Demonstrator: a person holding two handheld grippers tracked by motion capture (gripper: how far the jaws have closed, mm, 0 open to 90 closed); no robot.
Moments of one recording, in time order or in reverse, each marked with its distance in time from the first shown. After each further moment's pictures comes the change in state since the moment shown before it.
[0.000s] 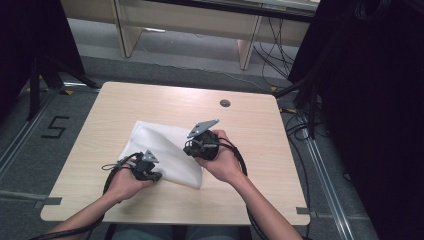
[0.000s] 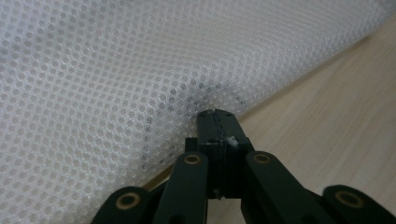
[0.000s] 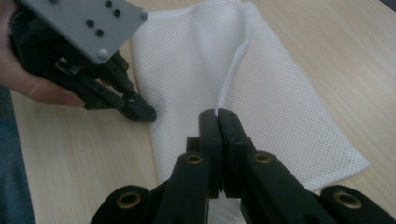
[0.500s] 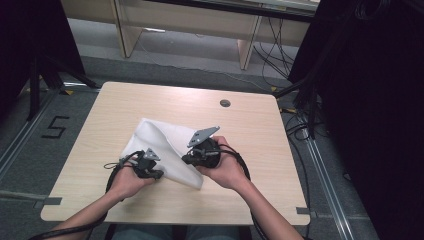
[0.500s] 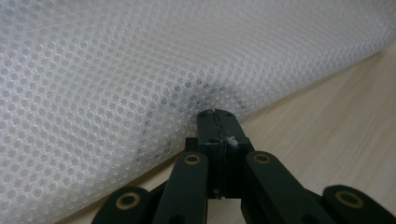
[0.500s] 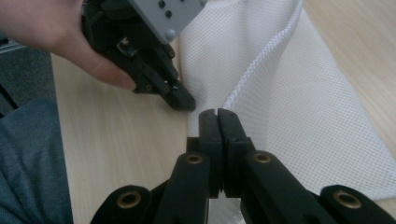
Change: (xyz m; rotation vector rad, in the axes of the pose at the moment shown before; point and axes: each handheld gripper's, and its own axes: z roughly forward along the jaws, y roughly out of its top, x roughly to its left) left arm 0.002 0.005 0.003 -0.005 0.007 0.004; right arm 0.014 -0.011 -0.006 -0.002 0.092 -0.053
